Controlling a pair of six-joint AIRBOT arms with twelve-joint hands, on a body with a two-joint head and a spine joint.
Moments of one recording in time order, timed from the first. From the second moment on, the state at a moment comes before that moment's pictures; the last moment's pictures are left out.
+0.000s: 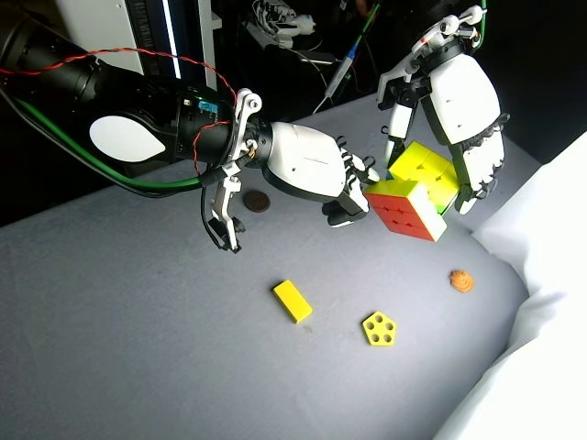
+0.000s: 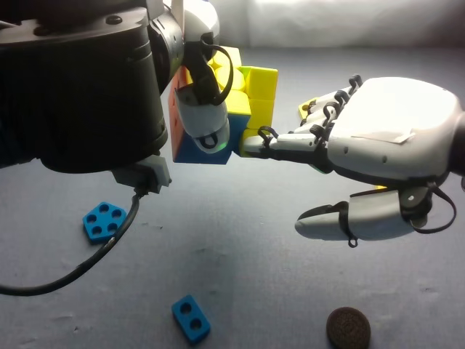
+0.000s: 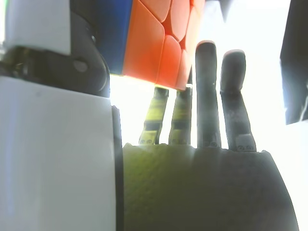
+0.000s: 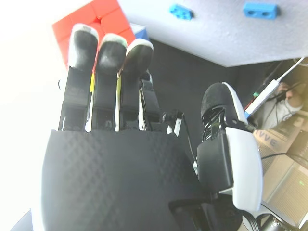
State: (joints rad) left arm -0.04 -1.22 0.85 -1.97 -1.11 2.75; right arm -0.45 -0.95 0.85 -0.08 0.41 -1.12
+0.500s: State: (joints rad) left arm -0.04 -1.22 0.85 -1.95 -1.11 2.75; right arm -0.45 -1.01 0.89 0.01 0.40 -1.18
